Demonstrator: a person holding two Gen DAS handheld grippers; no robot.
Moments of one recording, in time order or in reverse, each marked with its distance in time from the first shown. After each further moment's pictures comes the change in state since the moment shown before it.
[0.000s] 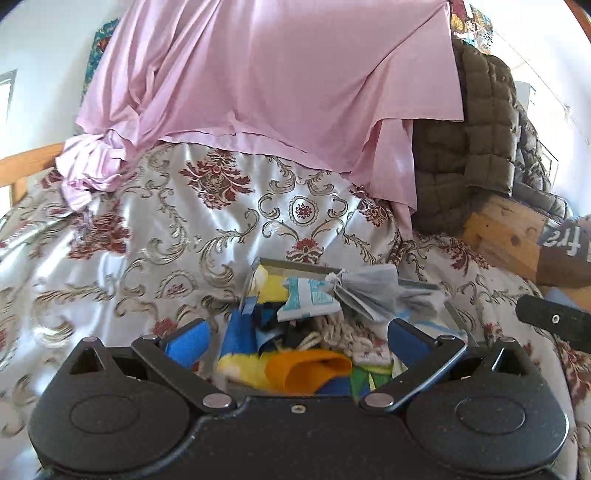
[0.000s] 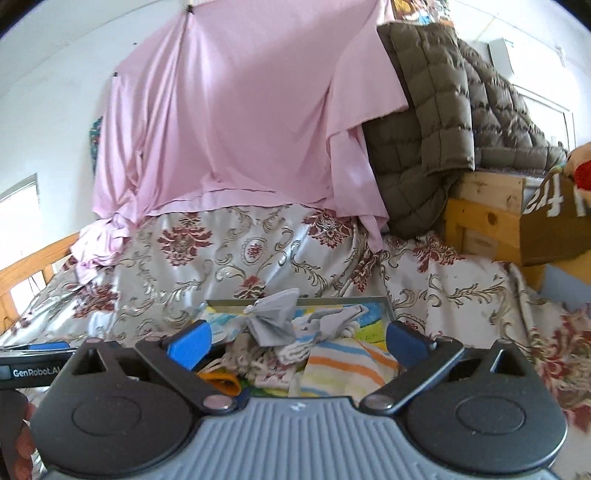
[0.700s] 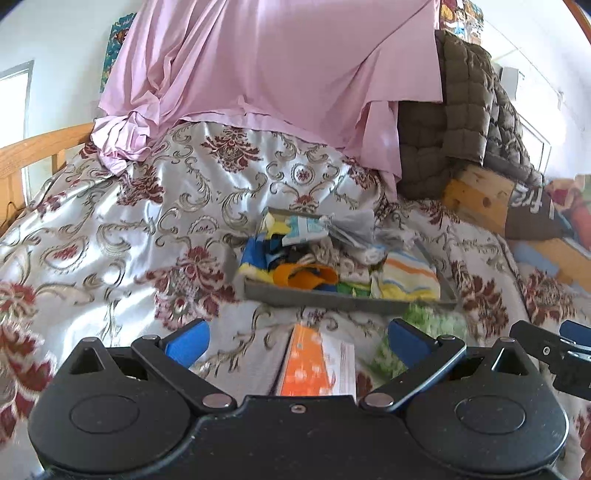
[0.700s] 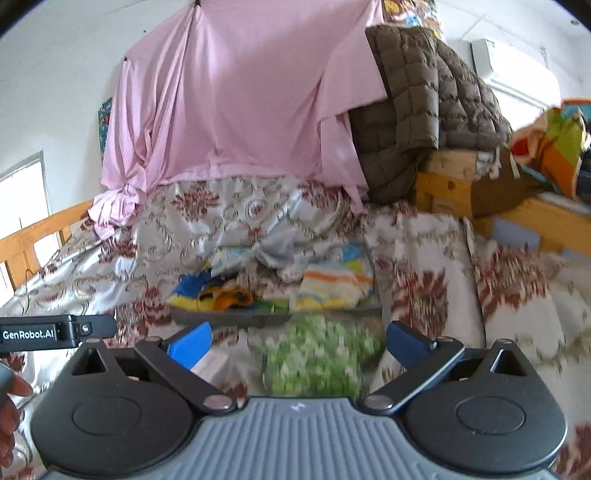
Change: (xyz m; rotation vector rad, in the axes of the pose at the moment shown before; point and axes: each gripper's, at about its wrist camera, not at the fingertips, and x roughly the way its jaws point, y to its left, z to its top) left arm -0.123 -0.008 -0.075 0.007 0.064 0.014; right arm -0.126 0.024 -0.087 -0.001 0.058 -0.057
